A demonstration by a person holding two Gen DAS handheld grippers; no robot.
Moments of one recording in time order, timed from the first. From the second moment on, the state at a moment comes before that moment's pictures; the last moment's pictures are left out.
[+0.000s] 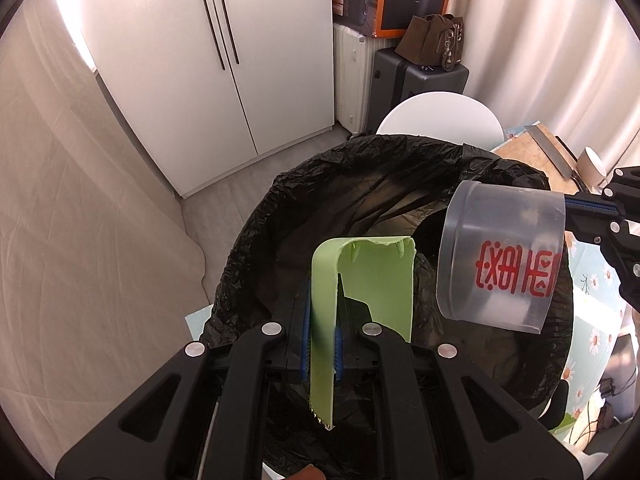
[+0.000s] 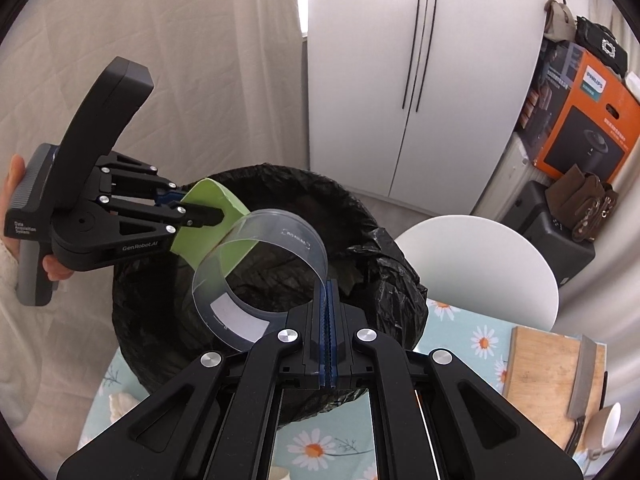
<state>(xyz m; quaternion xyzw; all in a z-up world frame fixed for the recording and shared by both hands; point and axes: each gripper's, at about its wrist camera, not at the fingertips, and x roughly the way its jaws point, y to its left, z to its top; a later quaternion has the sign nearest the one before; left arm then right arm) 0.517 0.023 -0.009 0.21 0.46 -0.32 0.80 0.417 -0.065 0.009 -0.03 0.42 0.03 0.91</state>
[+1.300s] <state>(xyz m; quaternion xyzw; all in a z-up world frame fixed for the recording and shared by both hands) 0.376 0.122 0.019 0.13 0.43 -0.25 0.86 0.267 -0.073 0.008 -0.08 0.40 -0.02 0.91</state>
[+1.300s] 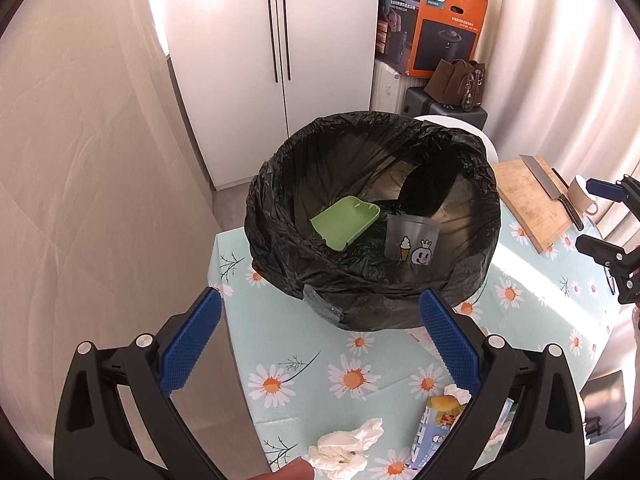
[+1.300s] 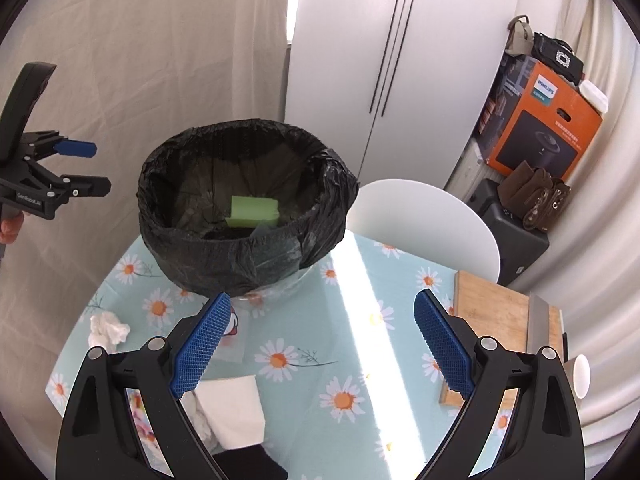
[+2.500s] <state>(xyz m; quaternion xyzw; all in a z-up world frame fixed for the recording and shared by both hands) 0.280 0.162 -0.124 0.09 0.54 -0.22 0.81 0.238 -0.071 -0.122 -0.03 0.54 0.11 0.83</state>
